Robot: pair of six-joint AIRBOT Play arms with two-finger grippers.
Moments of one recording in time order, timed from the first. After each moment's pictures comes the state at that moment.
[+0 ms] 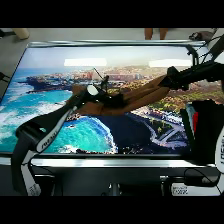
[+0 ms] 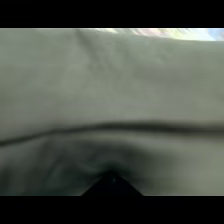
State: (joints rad) left arm -0.55 -2.02 1.71 0.68 -0.82 -1.61; right arm -0.17 -1.52 1.69 -0.85 1.54 1.50
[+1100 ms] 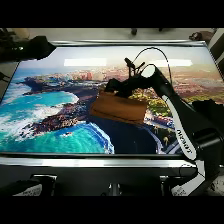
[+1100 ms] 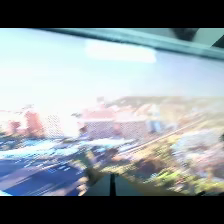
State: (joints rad) left arm -0.10 -1.29 1.71 1.16 -1.03 -1.60; right arm 0.28 -1.77 1.69 -0.80 1.14 1.55
